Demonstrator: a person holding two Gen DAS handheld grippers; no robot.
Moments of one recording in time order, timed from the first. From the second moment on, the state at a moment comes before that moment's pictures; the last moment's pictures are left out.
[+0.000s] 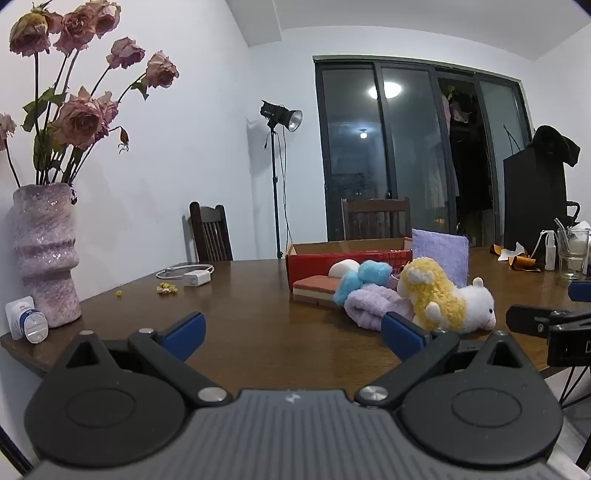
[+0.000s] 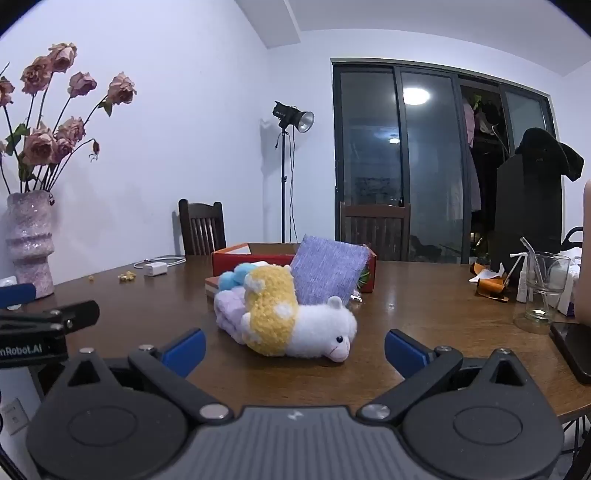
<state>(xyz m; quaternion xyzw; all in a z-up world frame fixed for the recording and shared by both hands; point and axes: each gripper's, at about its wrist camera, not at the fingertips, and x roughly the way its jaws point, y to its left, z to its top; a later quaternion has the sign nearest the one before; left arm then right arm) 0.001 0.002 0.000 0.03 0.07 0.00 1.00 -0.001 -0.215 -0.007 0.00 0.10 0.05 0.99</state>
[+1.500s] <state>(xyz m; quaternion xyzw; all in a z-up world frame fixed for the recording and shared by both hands) 0.003 -0.001 -0.002 0.04 0.07 0.00 1.00 0.002 -0.222 -0.014 0.02 0.11 0.04 0.99</state>
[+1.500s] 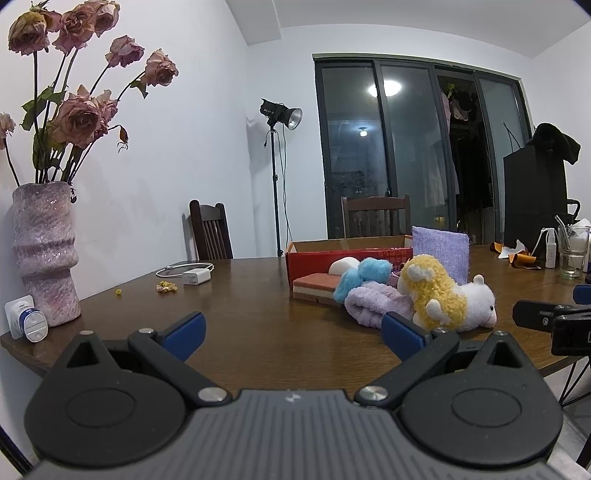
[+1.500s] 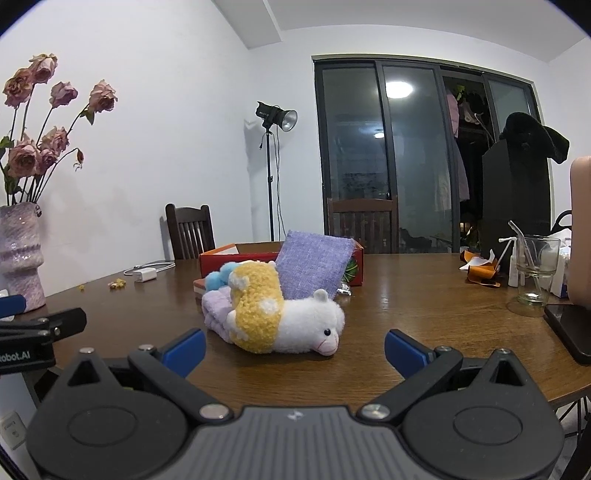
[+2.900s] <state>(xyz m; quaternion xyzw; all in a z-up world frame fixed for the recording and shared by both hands) 0.010 -0.002 -0.007 0.04 0.09 0.01 0.99 0.005 -0.222 -0.015 0.02 0.11 0.04 0.99</state>
